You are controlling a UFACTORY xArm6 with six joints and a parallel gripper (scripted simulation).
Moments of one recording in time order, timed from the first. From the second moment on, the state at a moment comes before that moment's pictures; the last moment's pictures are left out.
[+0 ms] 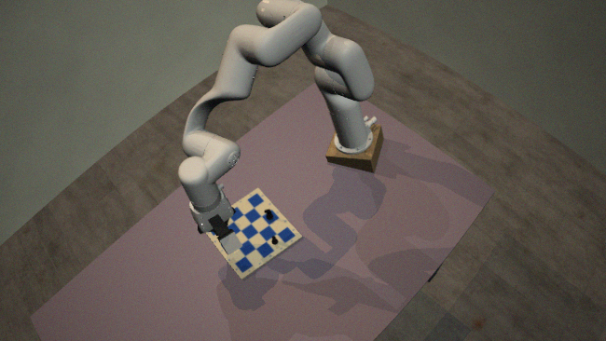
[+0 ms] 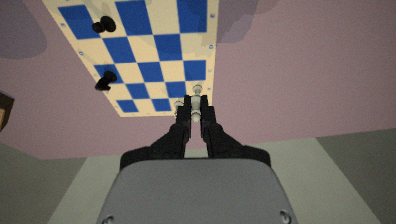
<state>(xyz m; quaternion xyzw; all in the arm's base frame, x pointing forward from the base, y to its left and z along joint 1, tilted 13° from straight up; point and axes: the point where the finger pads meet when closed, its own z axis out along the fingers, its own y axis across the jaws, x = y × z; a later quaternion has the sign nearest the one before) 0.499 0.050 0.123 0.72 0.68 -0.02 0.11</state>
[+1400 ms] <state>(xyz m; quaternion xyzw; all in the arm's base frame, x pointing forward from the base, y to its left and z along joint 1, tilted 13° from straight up) 0.345 -0.023 0.134 0.70 0.70 -0.03 0.11</state>
